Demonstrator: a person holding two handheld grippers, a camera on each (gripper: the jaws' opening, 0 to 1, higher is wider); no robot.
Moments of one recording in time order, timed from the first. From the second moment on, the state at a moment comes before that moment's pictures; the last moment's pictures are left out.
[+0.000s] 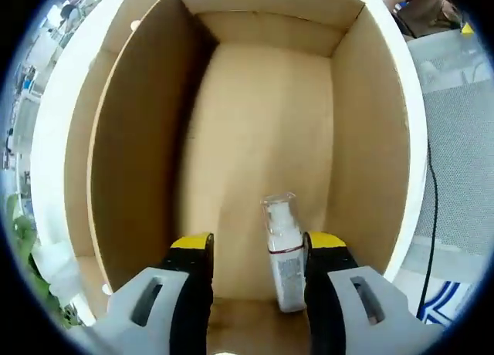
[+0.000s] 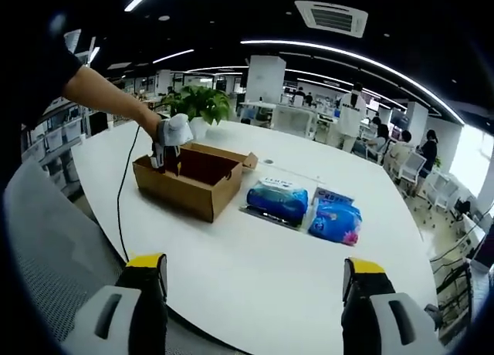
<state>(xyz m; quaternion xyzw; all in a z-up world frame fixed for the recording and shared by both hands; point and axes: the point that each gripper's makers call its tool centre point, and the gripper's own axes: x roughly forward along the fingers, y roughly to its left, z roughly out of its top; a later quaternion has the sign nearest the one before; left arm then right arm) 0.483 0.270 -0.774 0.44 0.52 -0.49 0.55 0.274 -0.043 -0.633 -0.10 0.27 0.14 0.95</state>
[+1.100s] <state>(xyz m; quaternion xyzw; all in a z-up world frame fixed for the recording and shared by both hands) 0.470 0.303 -0.783 0.47 0.52 -0.50 0.51 0.273 -0.042 -0.634 -0.09 0.27 0.14 0.95</state>
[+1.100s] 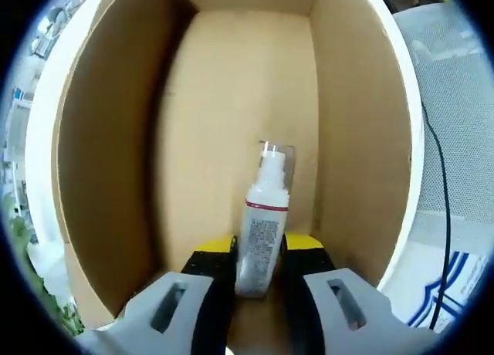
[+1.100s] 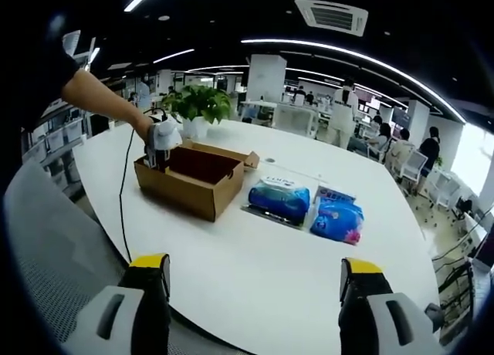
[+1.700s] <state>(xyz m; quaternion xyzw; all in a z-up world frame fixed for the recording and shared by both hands) 0.485 0.296 -0.764 0.48 0.49 -0.47 0.56 0.273 -0.040 -0.633 -0.09 0.27 0.15 0.95</state>
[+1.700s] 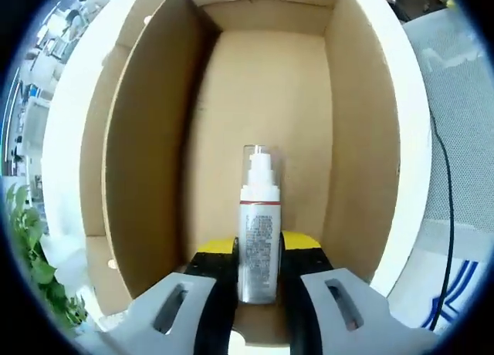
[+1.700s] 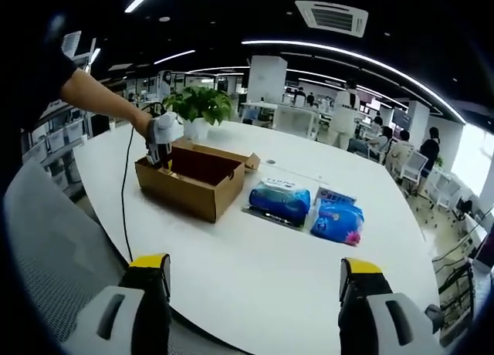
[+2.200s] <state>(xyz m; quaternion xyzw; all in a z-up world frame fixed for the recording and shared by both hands) 0.484 0.290 -0.738 0.45 0.47 -0.47 0.59 0.273 -0.040 -0.632 -0.09 0.27 0.15 0.95</state>
